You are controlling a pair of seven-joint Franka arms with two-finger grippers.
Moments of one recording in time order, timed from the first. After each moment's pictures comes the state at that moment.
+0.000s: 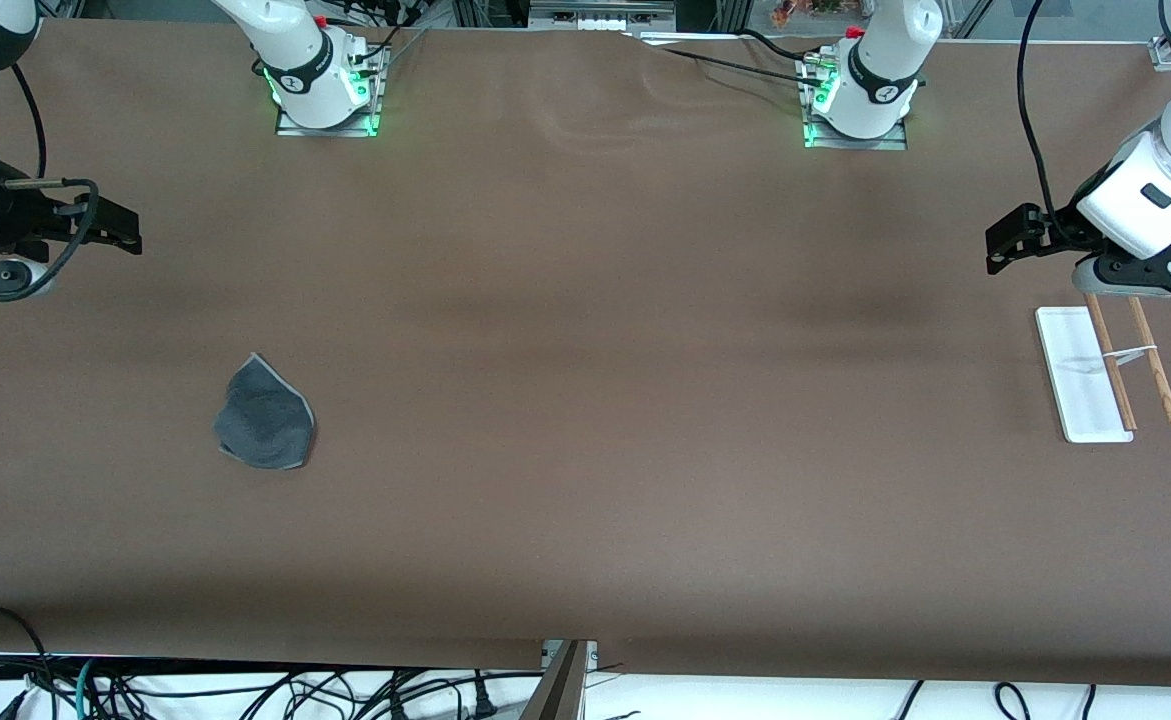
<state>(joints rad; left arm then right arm) -0.08 0.02 0.00 -1.63 0.03 1.62 -0.02 -0.01 0.18 0.08 -1.39 -0.08 1.40 -0.08</state>
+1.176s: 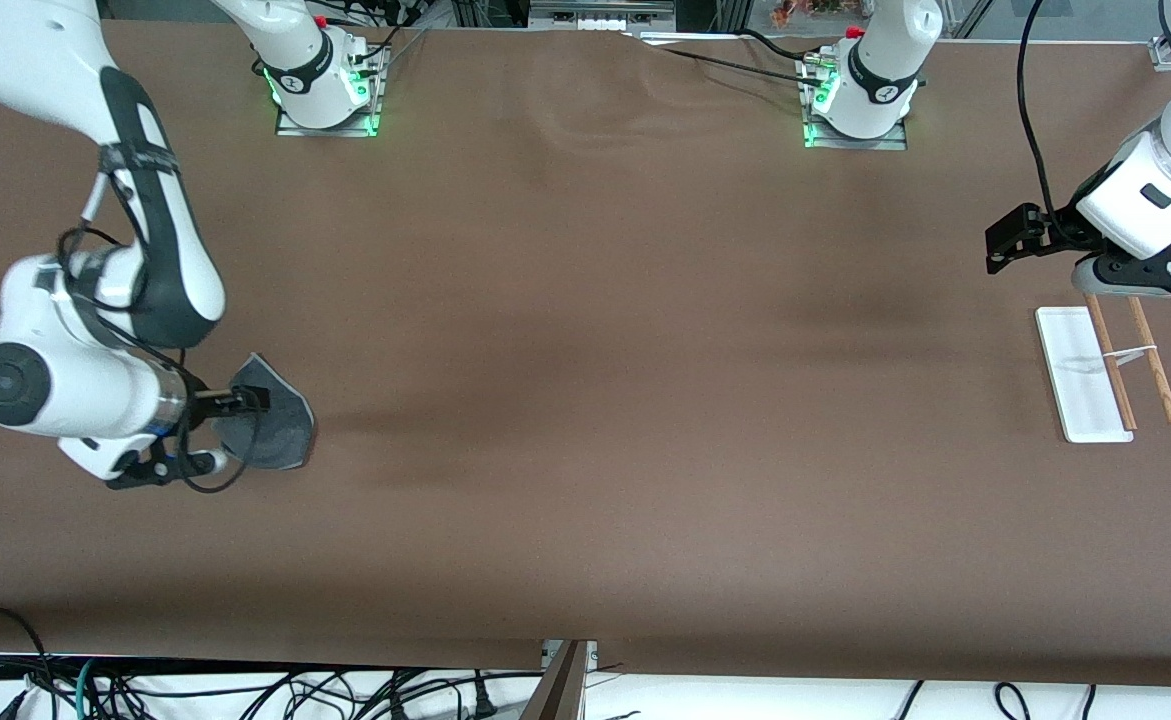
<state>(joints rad) -0.08 0.02 0.00 -1.63 0.03 1.62 -0.02 0.02 0.64 0.09 -1.41 -0.08 1.90 -0.08</state>
